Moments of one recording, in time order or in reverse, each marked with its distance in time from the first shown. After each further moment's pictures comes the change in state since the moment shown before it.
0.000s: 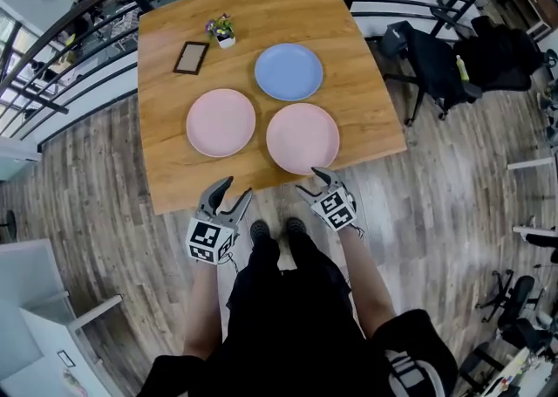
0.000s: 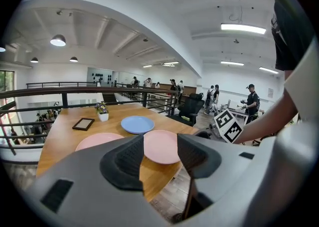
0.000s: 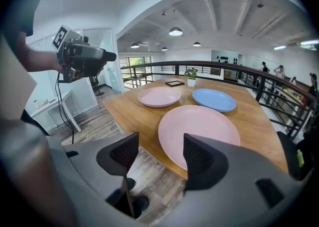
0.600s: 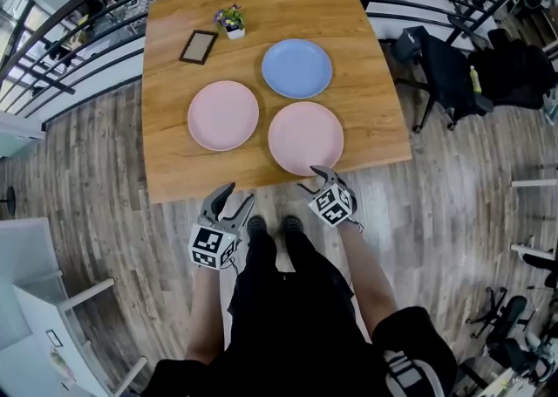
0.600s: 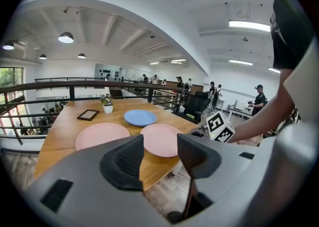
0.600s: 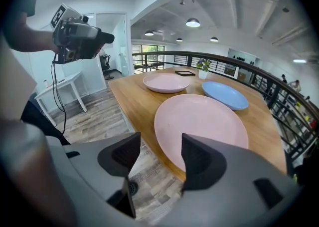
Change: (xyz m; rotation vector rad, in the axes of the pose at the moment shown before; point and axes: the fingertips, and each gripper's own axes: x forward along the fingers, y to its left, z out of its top) left arm 0.002 -0.016 -0.029 -0.052 0.031 0.076; right arm 0.031 -0.014 -0.038 -0.163 0.120 0.063
